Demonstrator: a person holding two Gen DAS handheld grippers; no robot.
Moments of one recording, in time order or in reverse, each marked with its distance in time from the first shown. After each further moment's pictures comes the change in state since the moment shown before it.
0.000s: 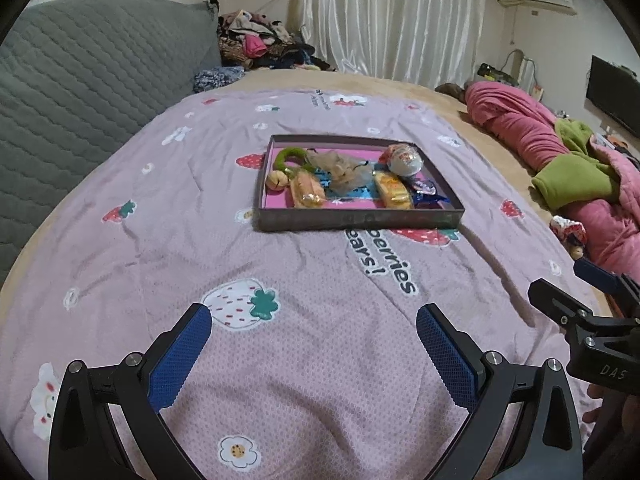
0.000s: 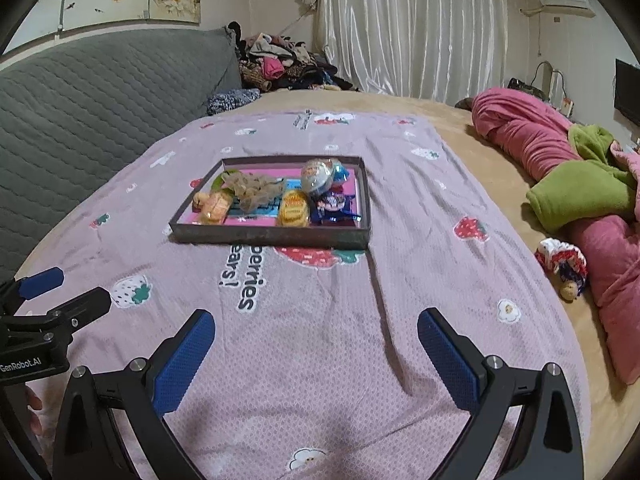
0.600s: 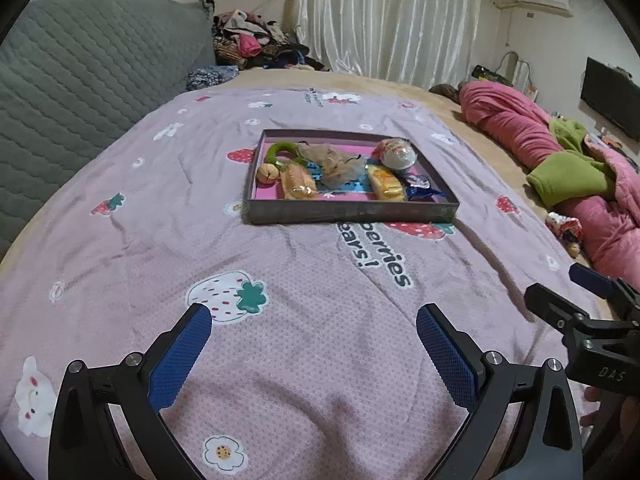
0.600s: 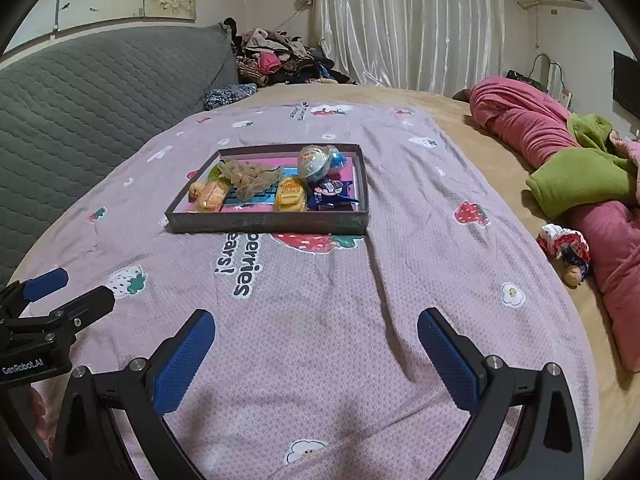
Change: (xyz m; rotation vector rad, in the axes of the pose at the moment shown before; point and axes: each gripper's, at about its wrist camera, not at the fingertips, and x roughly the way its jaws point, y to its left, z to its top) left arm 0.010 -0.003 -0.012 0.001 -0.009 -0.026; right arm 0.005 -0.003 -0.013 0.017 0.014 -0.001
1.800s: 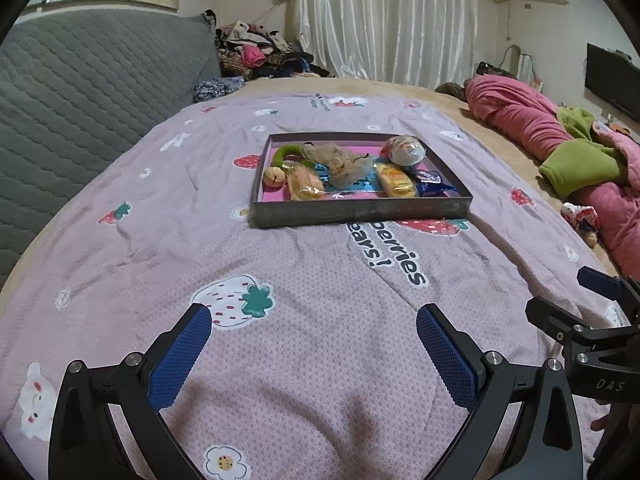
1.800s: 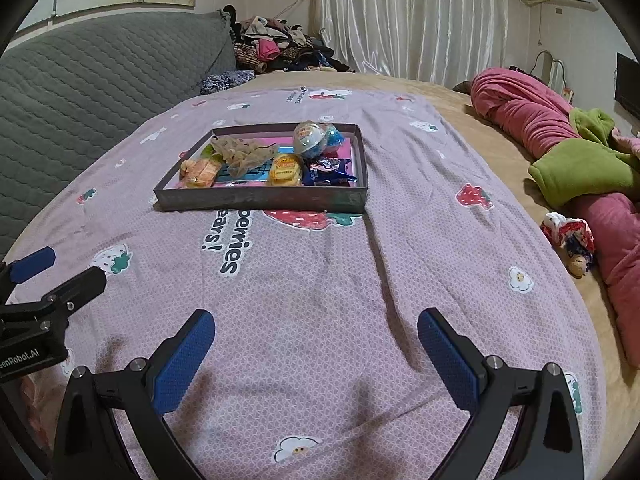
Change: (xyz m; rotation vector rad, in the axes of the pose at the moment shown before) left arm 0.013 -0.009 -0.009 0.043 -0.037 0.057; right arm 0.019 0.000 -0.016 -0.018 0.037 -0.021
